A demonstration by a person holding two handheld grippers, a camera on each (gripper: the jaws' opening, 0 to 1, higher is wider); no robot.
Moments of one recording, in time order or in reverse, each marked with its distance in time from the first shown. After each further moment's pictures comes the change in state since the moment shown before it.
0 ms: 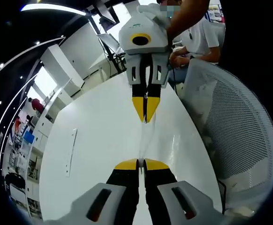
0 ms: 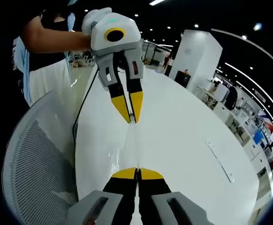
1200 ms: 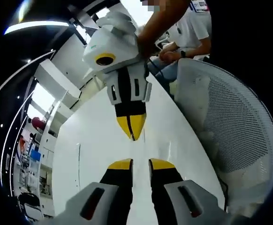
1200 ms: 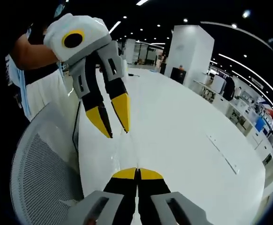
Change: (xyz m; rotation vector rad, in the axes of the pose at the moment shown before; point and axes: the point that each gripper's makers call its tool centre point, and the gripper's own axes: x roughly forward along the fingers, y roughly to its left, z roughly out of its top) left arm 0.007 -0.023 0.034 0.173 0.007 0.010; right arm -0.005 -0.002 0.008 0.083 -0.012 0.007
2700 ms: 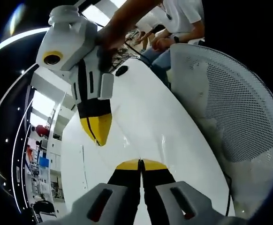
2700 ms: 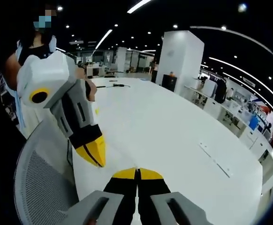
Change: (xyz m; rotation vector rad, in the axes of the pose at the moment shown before) left arm 0.011 -0.011 0.001 0.102 0.084 0.027; right arm -0.017 -0.026 0.035 0.044 -0.082 -0.074
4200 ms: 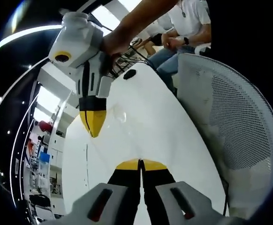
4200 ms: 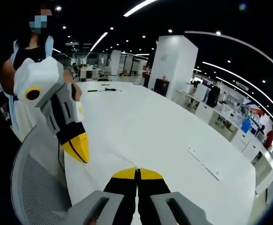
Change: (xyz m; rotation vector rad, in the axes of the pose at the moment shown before) left arm -0.017 0.013 0.005 -0.064 -0.028 0.049; right arm -0.010 -0.027 0.009 -0.013 -0.030 -0.059
